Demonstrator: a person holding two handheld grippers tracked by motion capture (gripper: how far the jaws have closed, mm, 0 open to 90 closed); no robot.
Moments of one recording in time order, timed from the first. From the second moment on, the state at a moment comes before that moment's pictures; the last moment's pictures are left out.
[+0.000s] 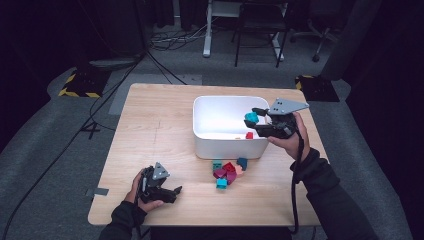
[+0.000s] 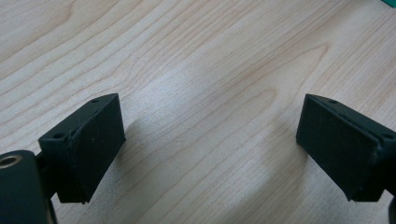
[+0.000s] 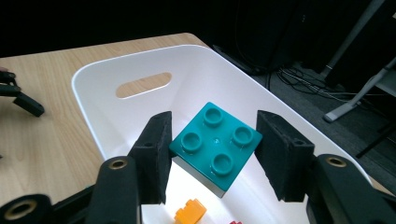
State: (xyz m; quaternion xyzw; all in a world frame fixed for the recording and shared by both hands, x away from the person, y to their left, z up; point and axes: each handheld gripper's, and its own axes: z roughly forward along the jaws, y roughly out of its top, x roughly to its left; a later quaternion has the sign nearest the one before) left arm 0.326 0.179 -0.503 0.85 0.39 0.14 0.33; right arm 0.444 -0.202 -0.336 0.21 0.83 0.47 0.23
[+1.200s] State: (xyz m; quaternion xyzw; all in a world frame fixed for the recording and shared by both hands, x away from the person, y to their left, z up) left arm 0.326 0.180 -0.503 0.85 0.39 0.14 0.33; right arm 0.415 -0.221 -0.336 0.21 0.82 0.48 0.23
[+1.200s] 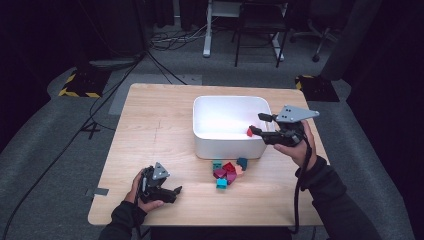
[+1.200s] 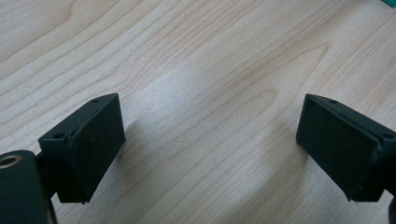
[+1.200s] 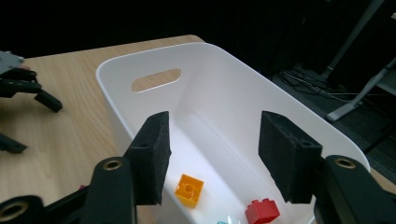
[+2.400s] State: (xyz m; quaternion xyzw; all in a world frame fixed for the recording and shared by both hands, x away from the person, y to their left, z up) left arm 0.326 0.179 -0.503 0.85 0.39 0.14 0.33; right arm 0.383 -0.229 -0.477 0.19 0.87 0.43 0.17
